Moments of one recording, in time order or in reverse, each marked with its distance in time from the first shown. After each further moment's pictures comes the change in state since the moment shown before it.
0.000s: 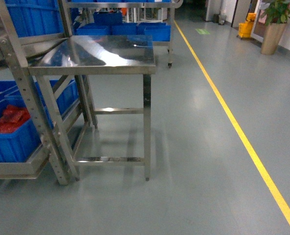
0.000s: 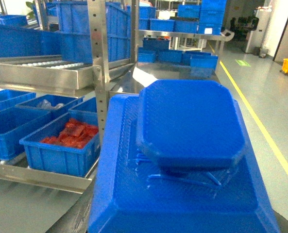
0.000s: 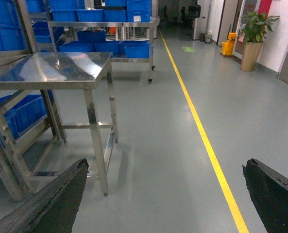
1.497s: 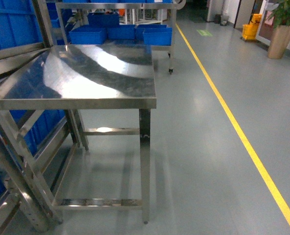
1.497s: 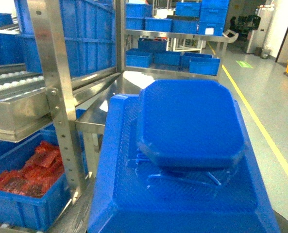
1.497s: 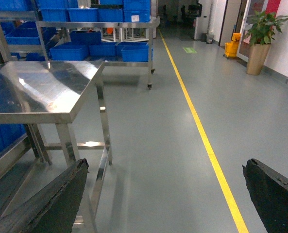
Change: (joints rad) left arm 0.000 0.001 0.000 -0.001 0.000 0.000; right arm 0.000 0.000 0.000 0.000 0.000 0.000
